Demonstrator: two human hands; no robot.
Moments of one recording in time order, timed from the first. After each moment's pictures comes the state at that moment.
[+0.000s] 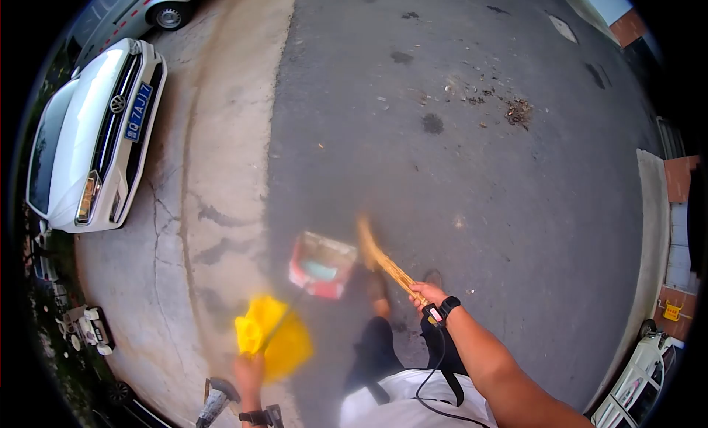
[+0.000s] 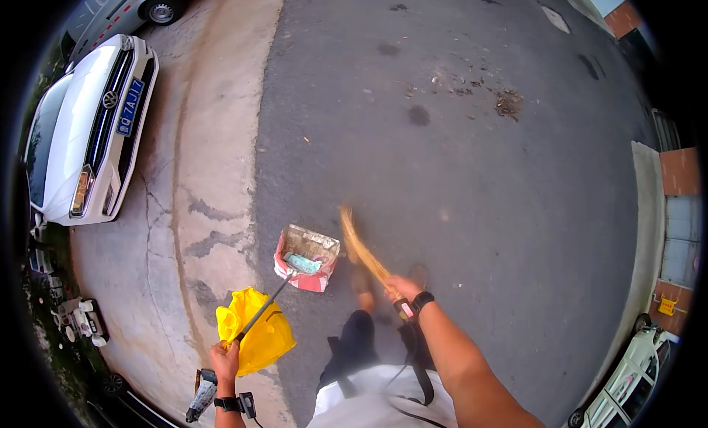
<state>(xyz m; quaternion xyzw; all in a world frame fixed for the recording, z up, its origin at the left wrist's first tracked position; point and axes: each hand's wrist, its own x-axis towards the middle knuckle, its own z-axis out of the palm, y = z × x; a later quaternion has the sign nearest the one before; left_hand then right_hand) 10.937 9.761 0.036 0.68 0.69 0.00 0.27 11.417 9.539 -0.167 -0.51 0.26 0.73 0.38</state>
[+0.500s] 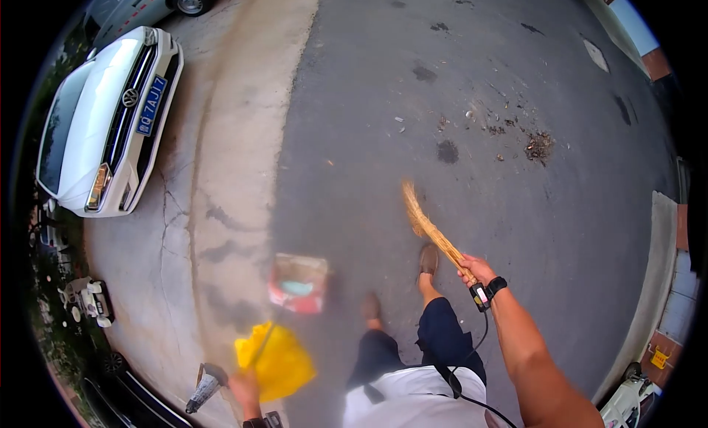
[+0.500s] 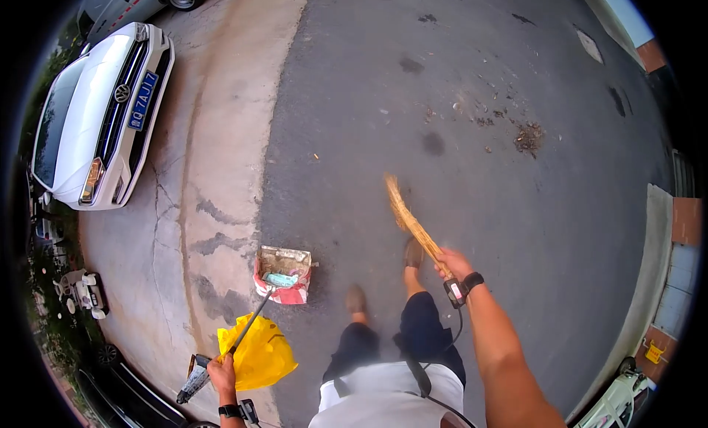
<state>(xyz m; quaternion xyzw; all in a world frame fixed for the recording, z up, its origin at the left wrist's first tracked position) 11.010 9.768 0.066 0.63 0.77 -0.04 0.13 11.704 9.615 -0.129 -0.63 0.16 0.67 0.35</state>
